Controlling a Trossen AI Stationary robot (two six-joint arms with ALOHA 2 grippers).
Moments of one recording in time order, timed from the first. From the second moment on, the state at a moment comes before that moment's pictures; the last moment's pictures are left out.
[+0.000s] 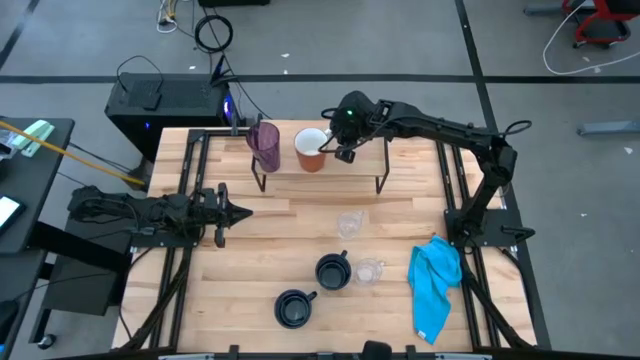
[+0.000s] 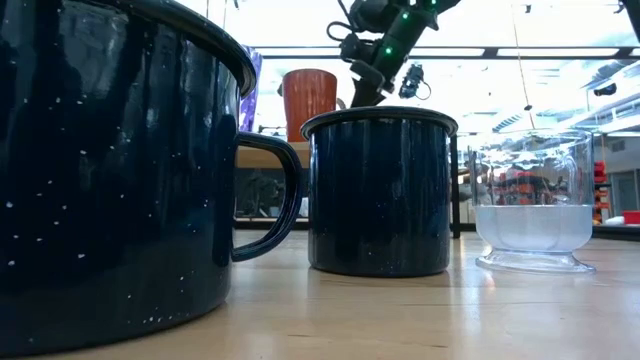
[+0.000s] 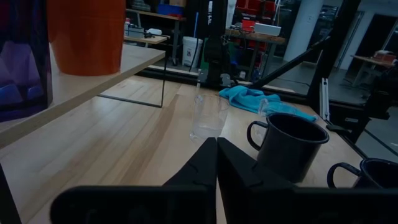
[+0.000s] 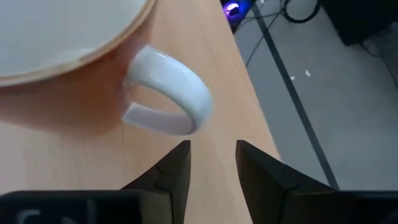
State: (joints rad) left arm -0.16 0.12 0.01 0.06 -0.27 -0.18; right arm -0.44 1.72 1.61 -0.75 0.16 -0.24
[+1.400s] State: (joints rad) left arm -0.16 0.12 0.01 0.06 -0.27 -0.17; right arm -0.43 1.74 1.61 -0.70 0.24 -0.16
